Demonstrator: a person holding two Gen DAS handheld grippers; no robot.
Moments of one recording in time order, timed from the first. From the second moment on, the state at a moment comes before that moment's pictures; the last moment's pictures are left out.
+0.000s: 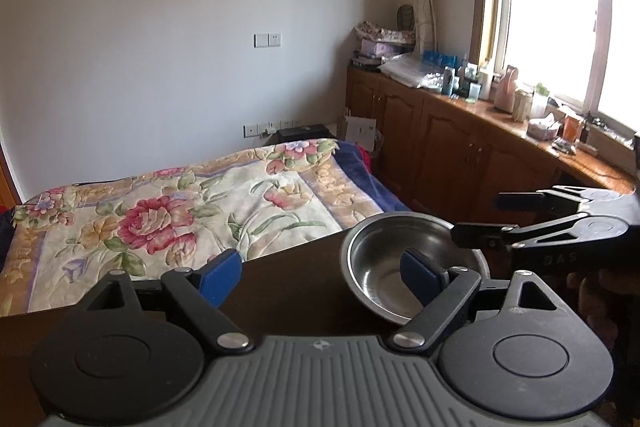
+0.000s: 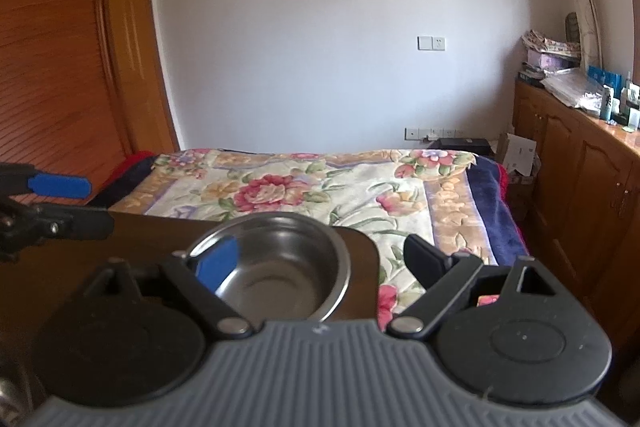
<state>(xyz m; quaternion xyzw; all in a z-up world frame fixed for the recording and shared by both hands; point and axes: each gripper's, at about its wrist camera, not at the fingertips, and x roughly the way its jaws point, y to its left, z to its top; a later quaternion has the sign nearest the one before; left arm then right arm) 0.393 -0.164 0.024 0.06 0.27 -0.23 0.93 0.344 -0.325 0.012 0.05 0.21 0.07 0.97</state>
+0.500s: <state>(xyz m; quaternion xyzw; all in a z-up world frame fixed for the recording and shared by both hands) 0.434 -0.192 -0.007 0.09 0.34 -0.27 0.90 0.361 -0.337 -0.018 0.11 0.27 0.09 0.95</state>
